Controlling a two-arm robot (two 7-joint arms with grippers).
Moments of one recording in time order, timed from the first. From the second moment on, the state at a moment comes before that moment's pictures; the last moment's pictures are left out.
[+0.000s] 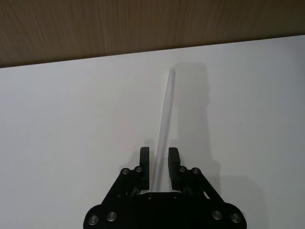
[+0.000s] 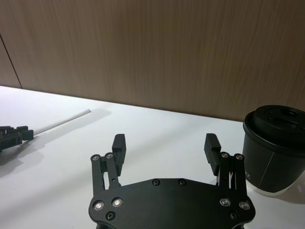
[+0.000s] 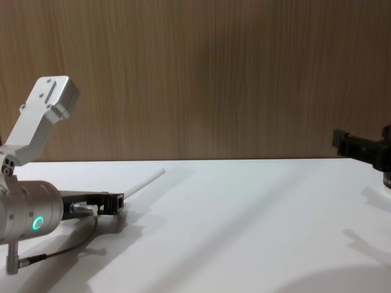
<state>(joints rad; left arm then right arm) -0.31 0.18 0.23 -1.39 -0.25 0.38 -0.11 -0.01 0.34 -0.23 -1.77 0.29 0.03 0.07</state>
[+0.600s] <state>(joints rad) -0.31 0.18 0.23 -1.39 -0.25 0.38 -0.12 -0.01 0.34 -0.23 -1.77 0.29 0.03 0.07</state>
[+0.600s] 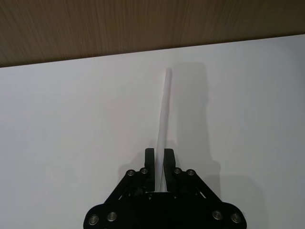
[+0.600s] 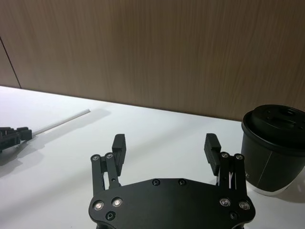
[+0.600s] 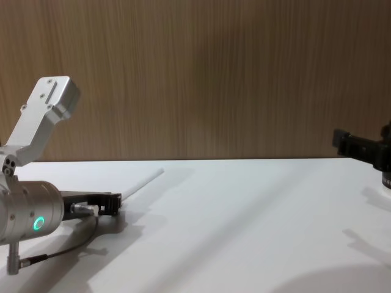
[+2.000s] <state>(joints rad) -0.31 0.18 0.23 -1.38 -0.24 0.33 -0.13 -0.01 0.34 -0.23 -1.77 0.29 0.03 0.07</state>
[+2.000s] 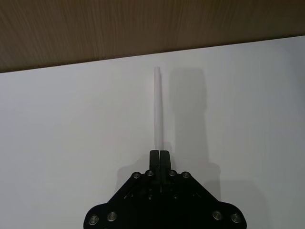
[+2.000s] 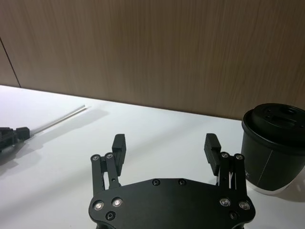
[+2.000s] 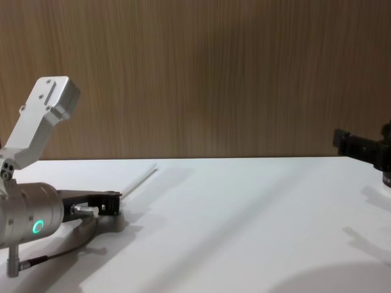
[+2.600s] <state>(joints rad) -0.30 0.20 0.23 -1.39 -0.21 0.10 -0.20 -0.01 0.34 -0.23 -1.77 0.29 0.03 0.07</state>
